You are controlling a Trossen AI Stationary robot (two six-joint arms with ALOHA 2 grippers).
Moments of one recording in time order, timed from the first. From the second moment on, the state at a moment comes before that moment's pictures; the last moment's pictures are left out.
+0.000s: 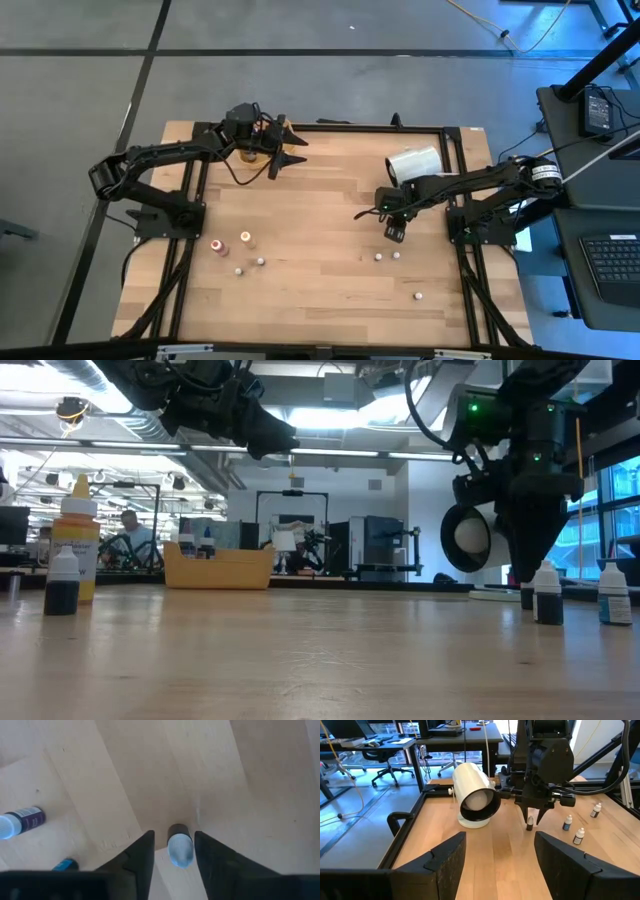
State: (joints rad) left arm 0.60 1.31 0.82 0.23 0.59 0.17; right arm -0.03 1.42 0.75 -0.73 -0.03 0.36
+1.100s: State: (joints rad) left arm 0.60 1.31 0.82 0.23 0.59 0.20; right arm -0.03 1.42 0.75 -0.76 -0.02 0.36
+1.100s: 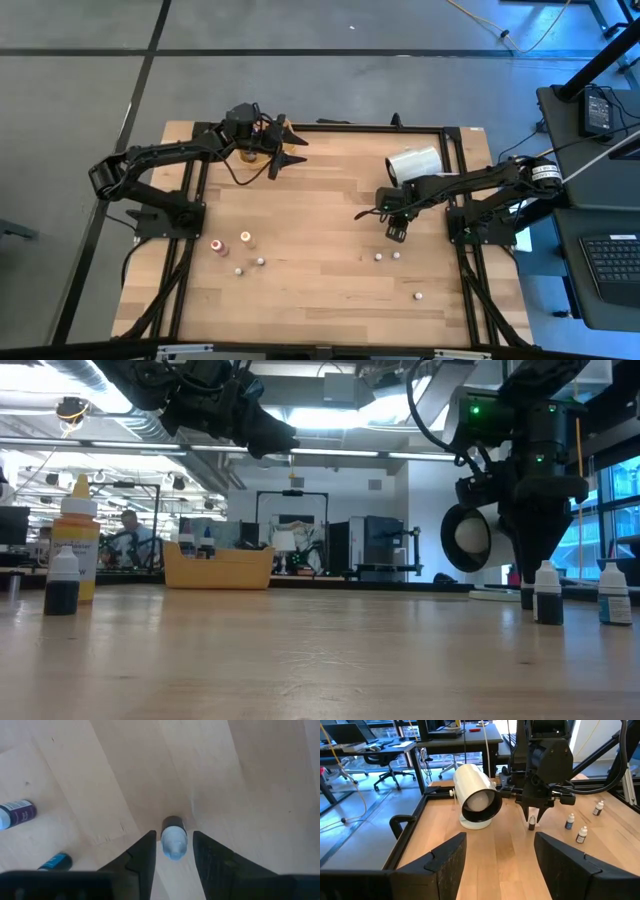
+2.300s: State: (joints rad) left arm 0.60 1.31 0.82 0.23 0.59 0.20; right arm -0.04 1.42 0.81 -0.75 -0.02 0.28
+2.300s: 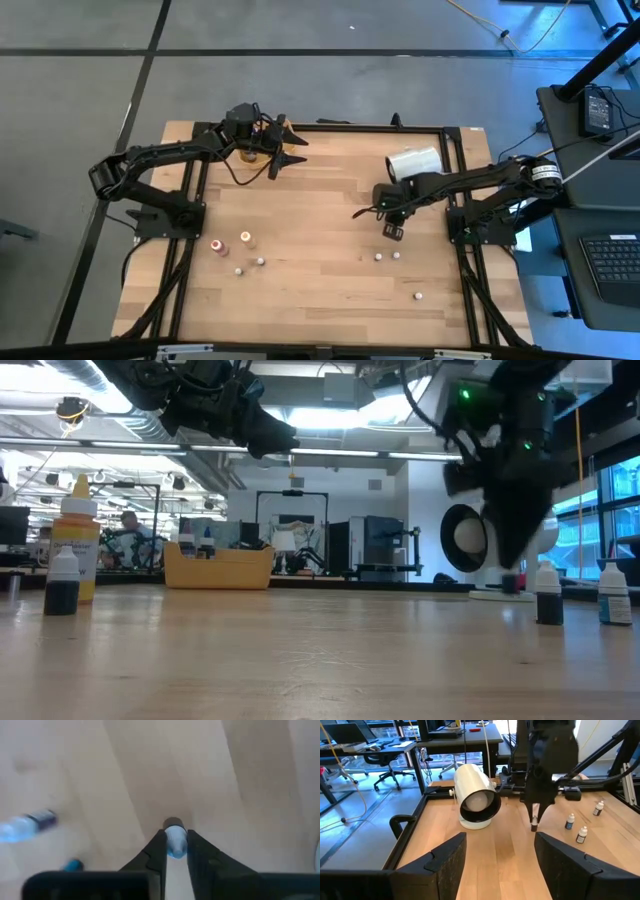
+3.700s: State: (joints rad) left arm 0.60 1.31 0.82 0.10 0.43 0.14; right arm -0.38 2.23 1.85 -0.83 -0.15 -0.64
